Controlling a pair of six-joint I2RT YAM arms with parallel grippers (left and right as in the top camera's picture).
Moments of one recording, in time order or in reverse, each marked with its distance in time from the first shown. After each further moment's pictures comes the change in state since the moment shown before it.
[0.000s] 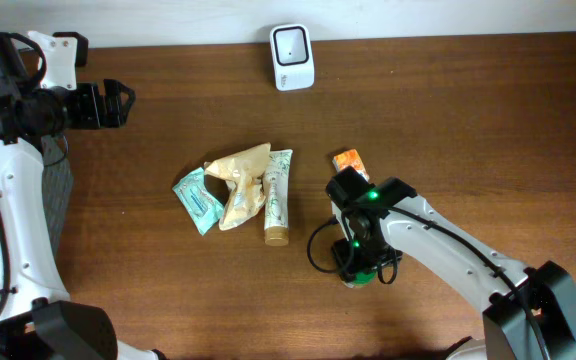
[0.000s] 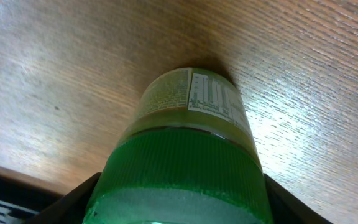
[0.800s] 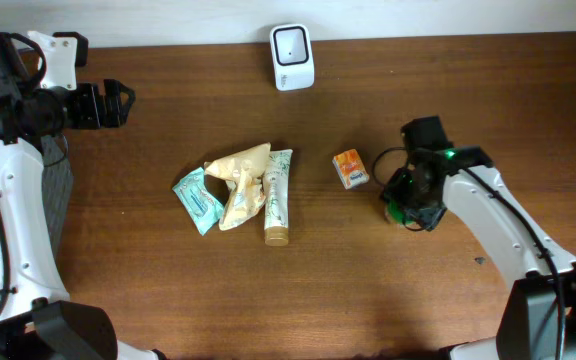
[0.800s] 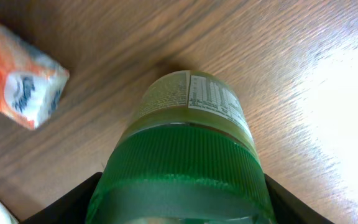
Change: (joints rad) left arm 0.000 0.000 0.000 0.000 0.000 0.000; right arm -0.413 0.002 0.086 0.167 0.114 0.592
